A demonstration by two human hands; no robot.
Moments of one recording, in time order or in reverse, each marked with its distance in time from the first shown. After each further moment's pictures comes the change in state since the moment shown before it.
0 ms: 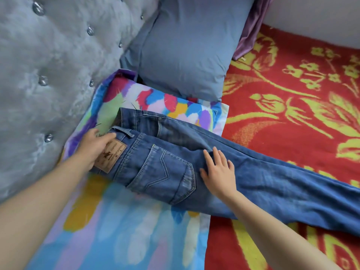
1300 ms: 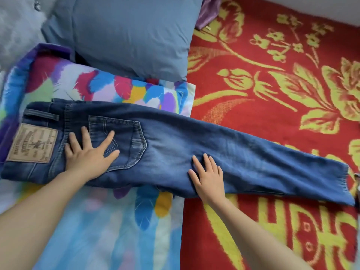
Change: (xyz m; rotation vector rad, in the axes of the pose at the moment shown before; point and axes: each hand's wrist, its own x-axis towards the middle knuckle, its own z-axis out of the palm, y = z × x) left_hand -0.001 -0.022 0.108 1.184 -0.243 0.339; right_hand -0.024 0.068 0.051 0.163 -0.147 0.244
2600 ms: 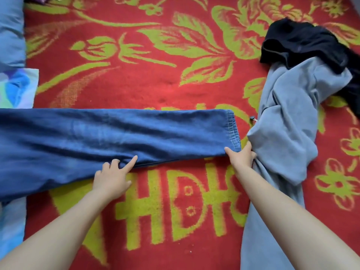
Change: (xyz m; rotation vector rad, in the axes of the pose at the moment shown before) left_hand -0.162 0.431 0.128 0.346 -0.141 0.349; right_hand -0.053 0.491 -0.066 0.839 0.314 0.942
